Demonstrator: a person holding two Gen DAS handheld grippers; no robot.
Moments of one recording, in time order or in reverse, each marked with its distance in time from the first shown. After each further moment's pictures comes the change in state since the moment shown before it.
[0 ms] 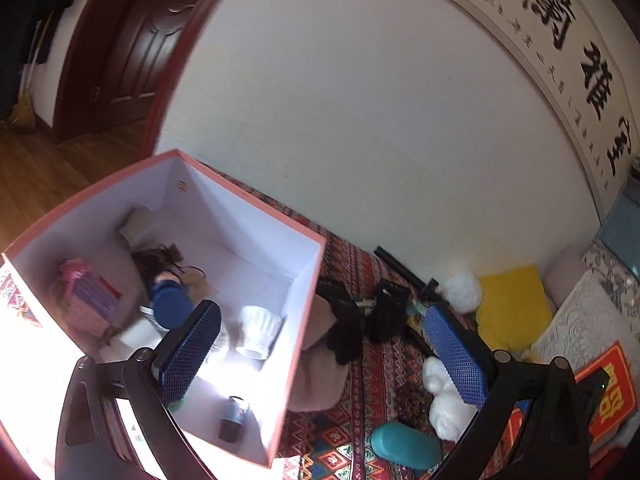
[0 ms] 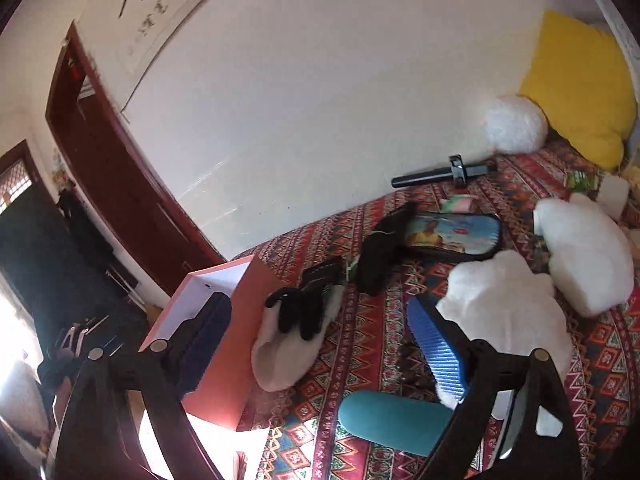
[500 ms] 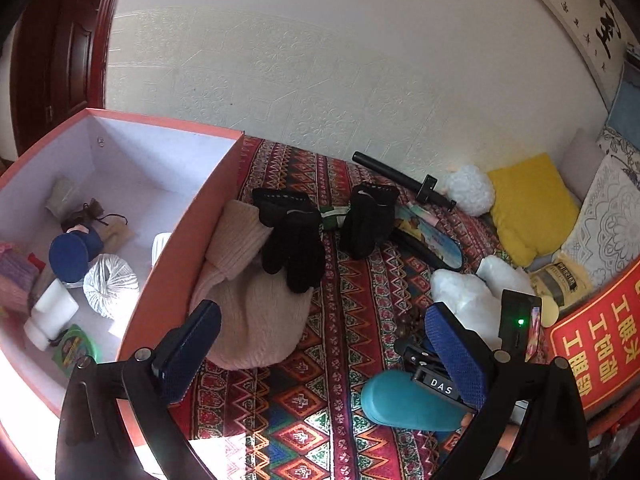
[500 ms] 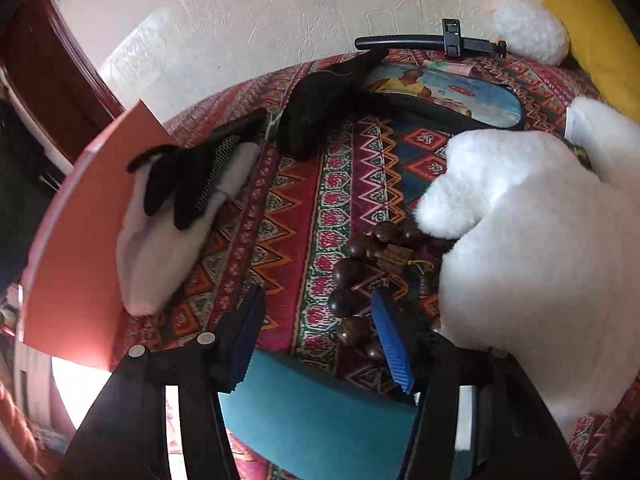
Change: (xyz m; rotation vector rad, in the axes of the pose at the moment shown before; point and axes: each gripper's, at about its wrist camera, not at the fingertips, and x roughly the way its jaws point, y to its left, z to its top) left arm 0.092 -0.083 -0.076 0.215 0.209 0.068; right arm 0.165 -0.037 -0.072 -0.220 0.405 -0.283
